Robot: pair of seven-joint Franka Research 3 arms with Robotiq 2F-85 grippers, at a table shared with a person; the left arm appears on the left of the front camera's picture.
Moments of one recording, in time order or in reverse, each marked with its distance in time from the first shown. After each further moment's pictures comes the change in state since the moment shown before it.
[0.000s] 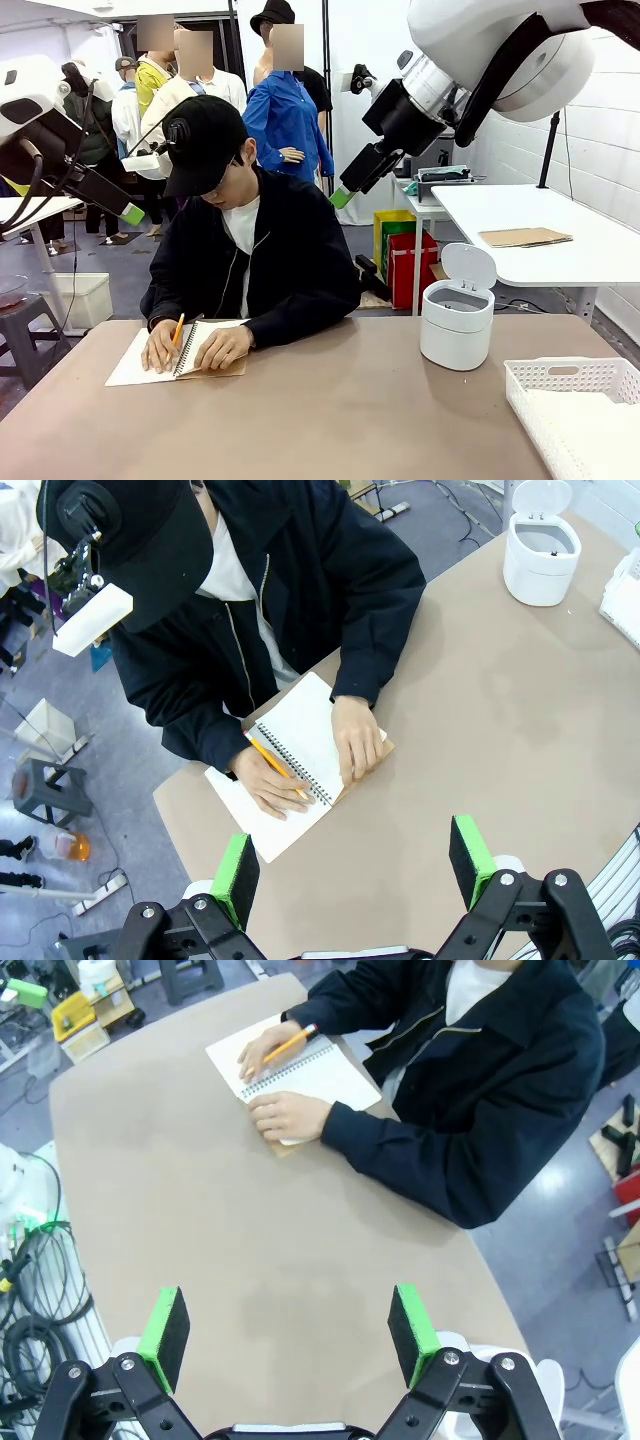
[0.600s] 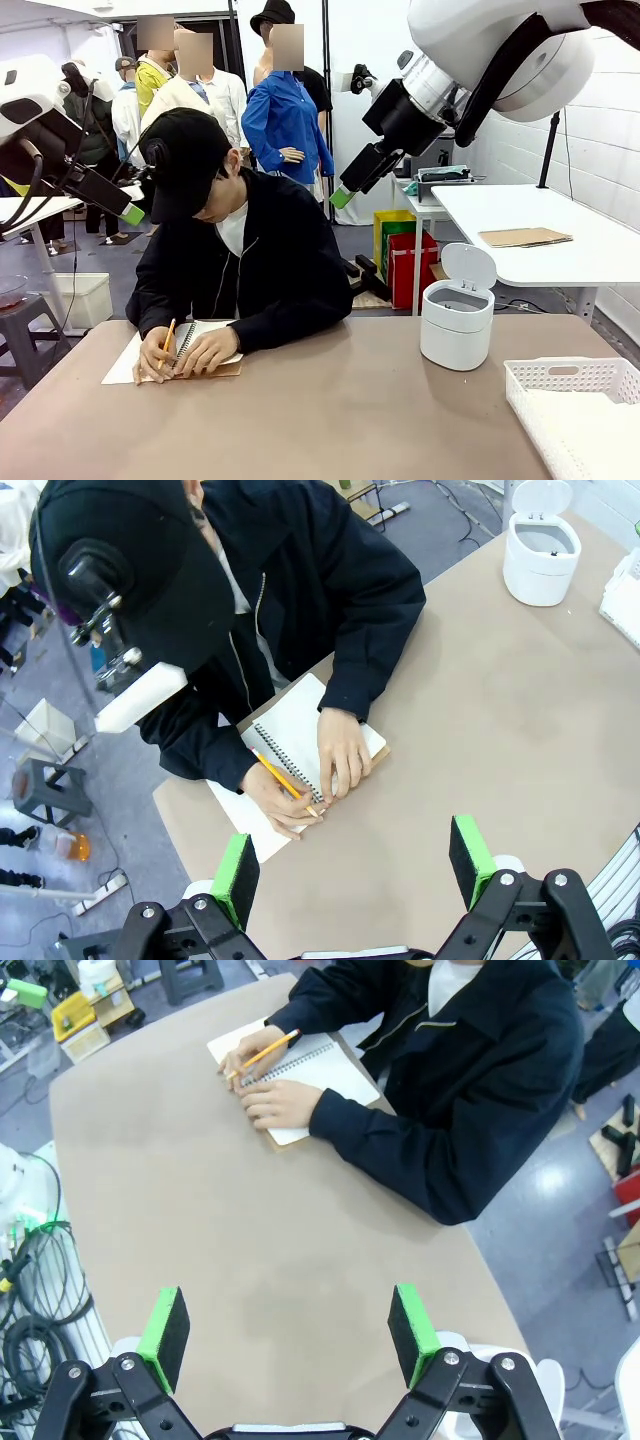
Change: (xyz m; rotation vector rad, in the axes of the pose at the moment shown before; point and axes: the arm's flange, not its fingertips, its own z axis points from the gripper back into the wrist) left arm 0.000 0.000 0.000 0.000 0.000 0.000; right arm 0.000 0.000 0.000 0.000 0.000 0.000
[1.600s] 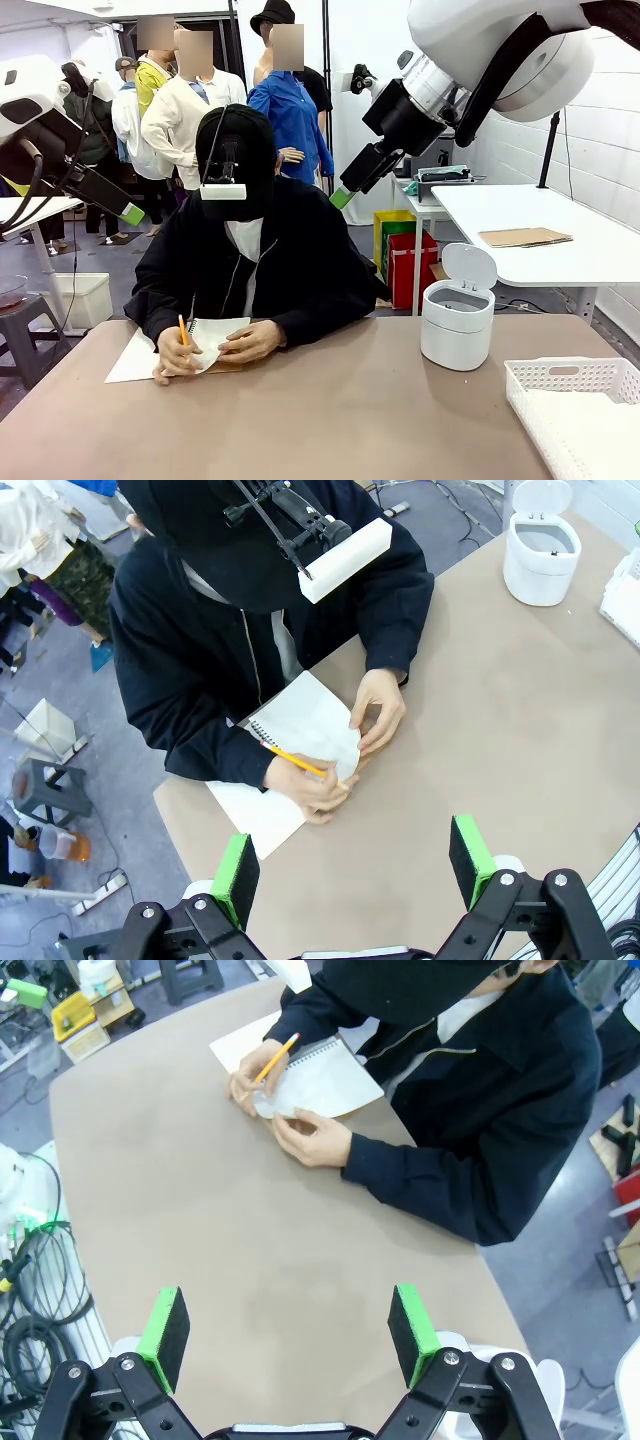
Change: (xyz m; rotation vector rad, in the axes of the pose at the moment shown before) left arm 0.000 0.000 0.000 0.000 0.000 0.000; right arm 0.000 0.000 0.000 0.000 0.000 0.000
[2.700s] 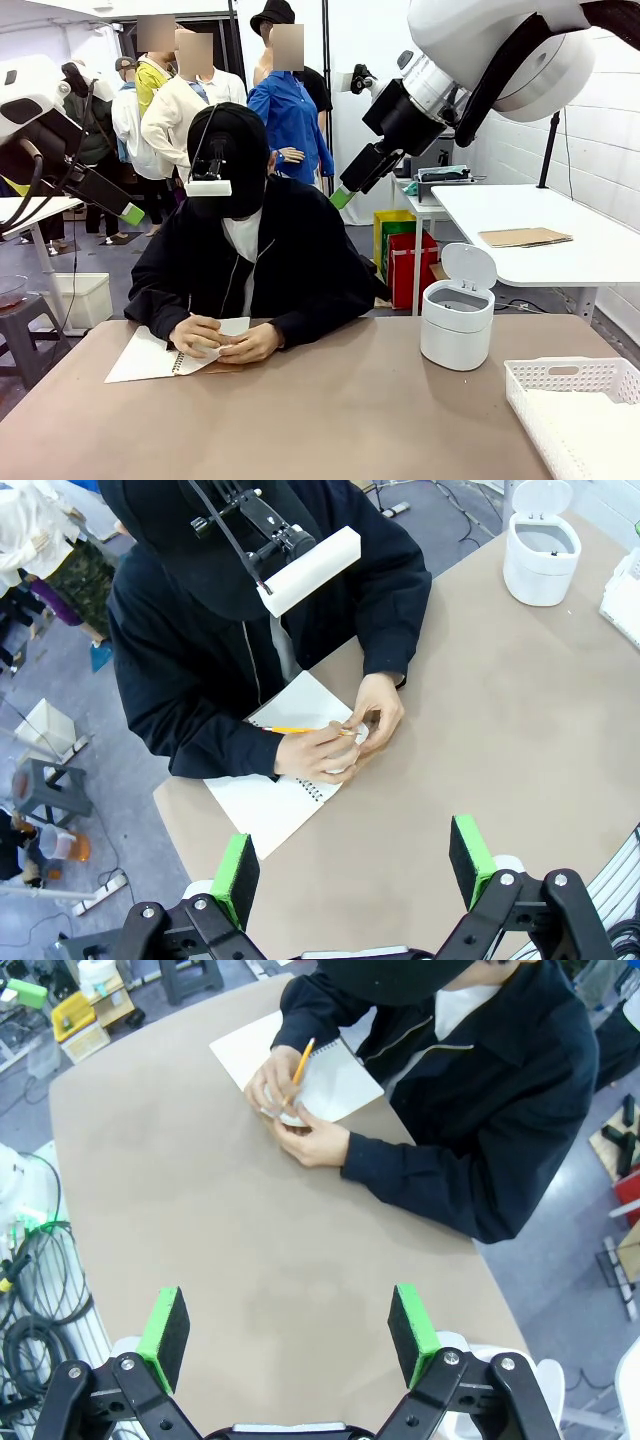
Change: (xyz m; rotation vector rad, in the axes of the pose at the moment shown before) left arm 0.000 0.000 0.000 0.000 0.000 0.000; right arm 0.000 0.000 0.000 0.000 0.000 0.000
